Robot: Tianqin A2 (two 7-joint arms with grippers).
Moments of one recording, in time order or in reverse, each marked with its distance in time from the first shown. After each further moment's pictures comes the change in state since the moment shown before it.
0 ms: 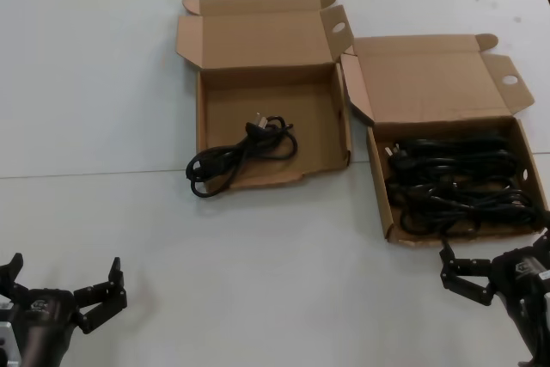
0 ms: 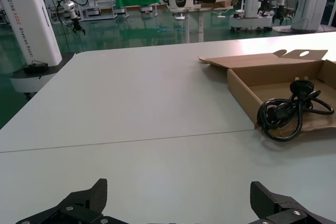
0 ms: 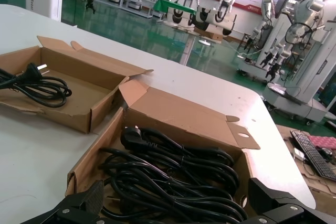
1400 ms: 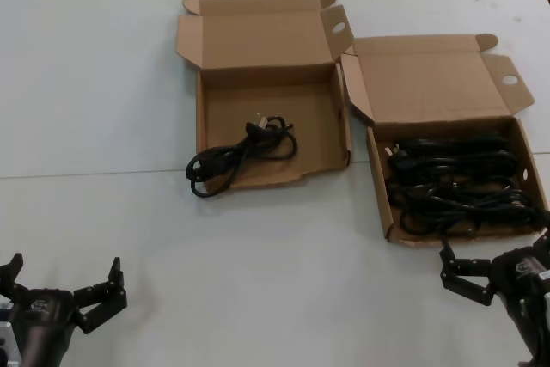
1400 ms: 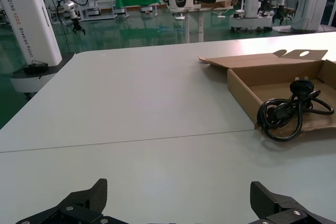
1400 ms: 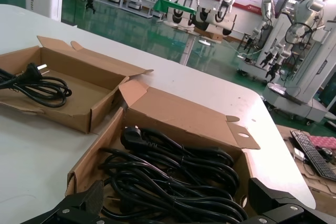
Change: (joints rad) left arm 0.000 0.000 0.000 0.000 0.000 0.000 0.000; right arm 0.000 0.000 0.000 0.000 0.000 0.000 0.000
